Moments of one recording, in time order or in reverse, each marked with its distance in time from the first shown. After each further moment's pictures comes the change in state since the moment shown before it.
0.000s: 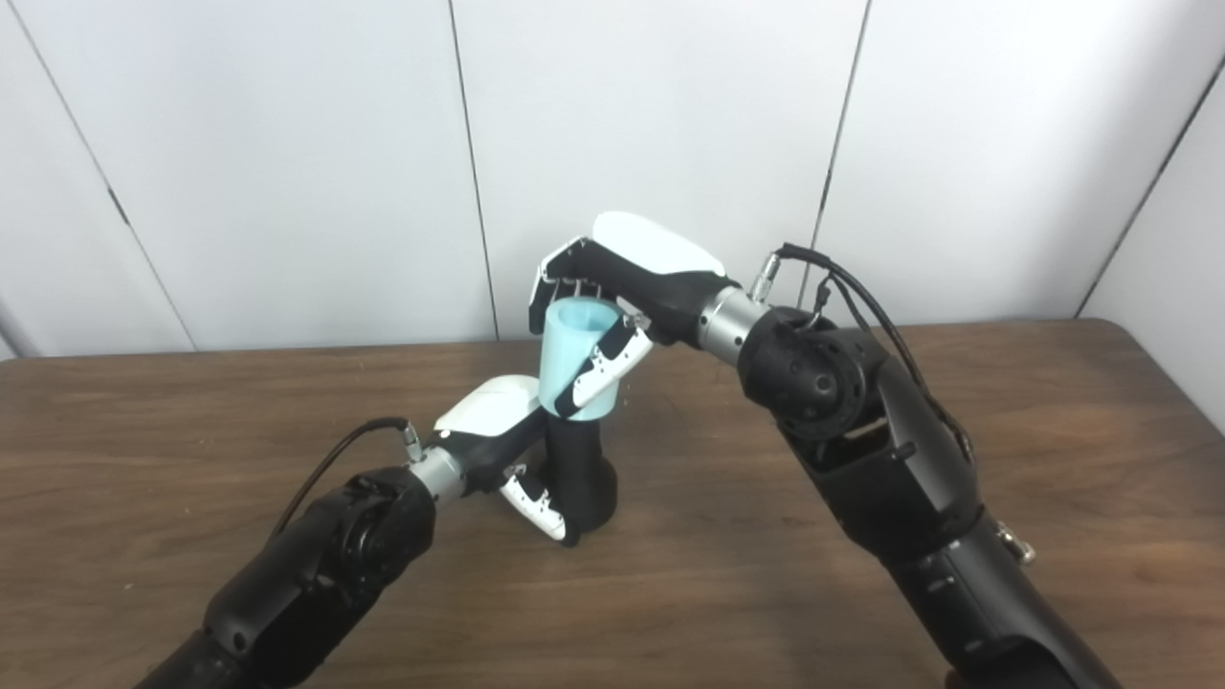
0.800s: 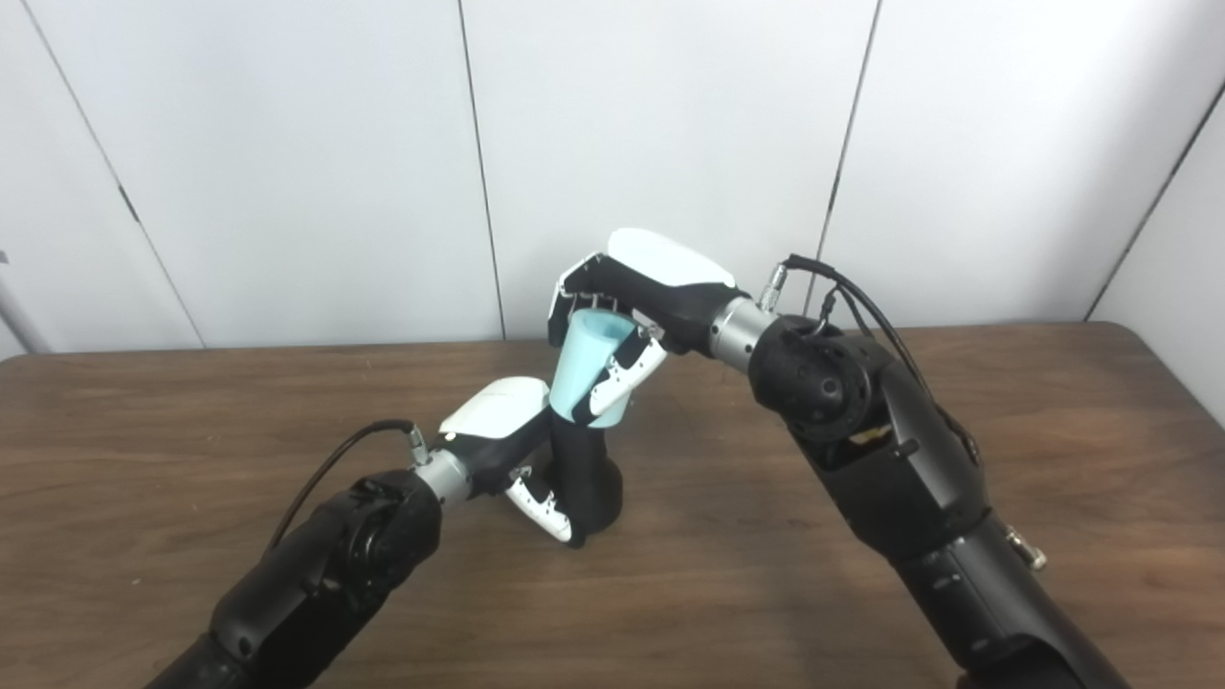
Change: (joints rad) left arm 0.017 0.002 0.008 -0.030 0.011 0.020 -0.006; right arm -0.003 0.000 0.006 0.076 -0.002 -0.059 -0.013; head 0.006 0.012
